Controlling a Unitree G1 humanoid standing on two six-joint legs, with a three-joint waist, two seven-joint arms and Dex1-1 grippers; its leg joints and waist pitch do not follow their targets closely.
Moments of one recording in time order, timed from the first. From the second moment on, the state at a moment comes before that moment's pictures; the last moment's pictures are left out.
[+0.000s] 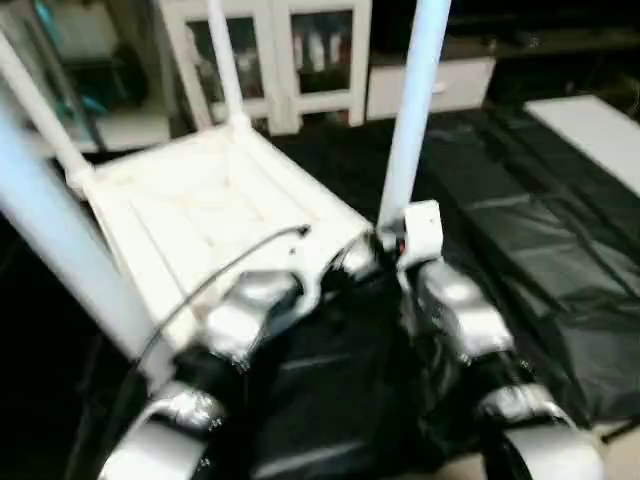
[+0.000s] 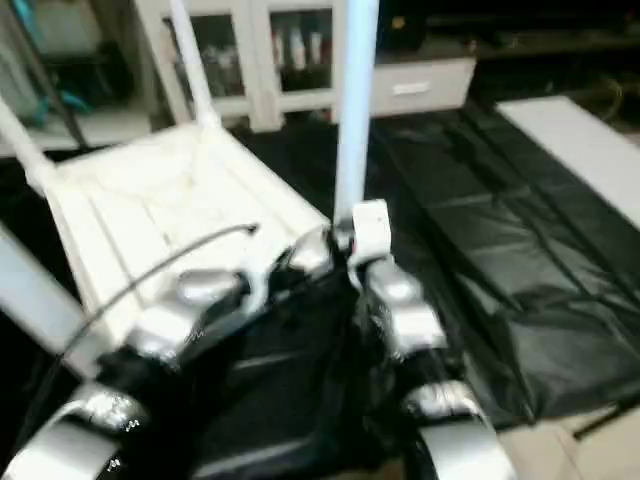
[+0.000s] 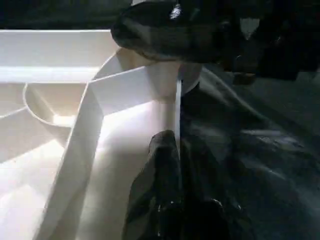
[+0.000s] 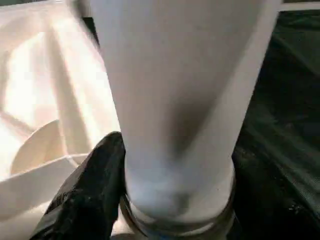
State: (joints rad) left arm -0.63 0.03 -0.25 0.63 0.03 0.31 -0.53; right arm -0.64 -0.02 -0.01 0.77 0.11 0.15 0.00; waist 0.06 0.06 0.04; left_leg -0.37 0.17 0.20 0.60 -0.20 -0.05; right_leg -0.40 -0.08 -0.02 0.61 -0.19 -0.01
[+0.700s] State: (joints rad) left arm -0.54 0.15 -0.26 0.49 0.02 0.26 -0.63; right arm -0.48 -0.13 0.09 0.44 0.12 0.21 0.28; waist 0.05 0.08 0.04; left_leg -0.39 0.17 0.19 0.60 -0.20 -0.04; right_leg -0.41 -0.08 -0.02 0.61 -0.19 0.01
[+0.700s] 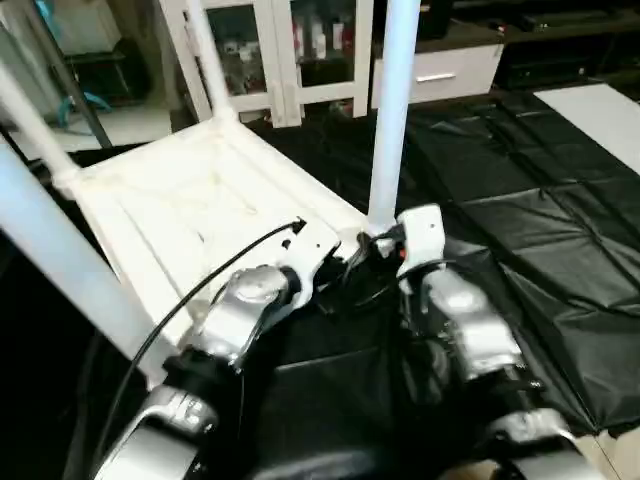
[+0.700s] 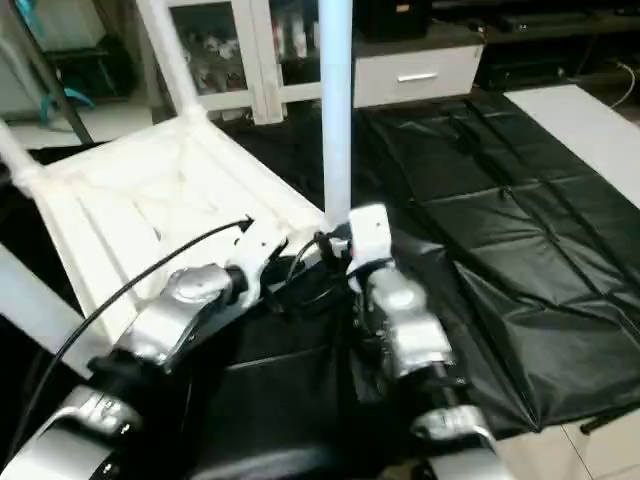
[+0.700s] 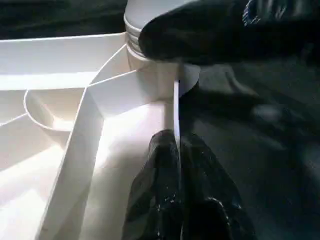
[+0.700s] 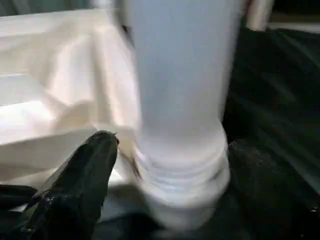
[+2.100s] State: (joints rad) left arm -0.40 0.39 -0.35 0.20 -0.11 0.40 -1.08; right arm -0.38 -0.51 0.22 0.30 0.23 0.28 1.05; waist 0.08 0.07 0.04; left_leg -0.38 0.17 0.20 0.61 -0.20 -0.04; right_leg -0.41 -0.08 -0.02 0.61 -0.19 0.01
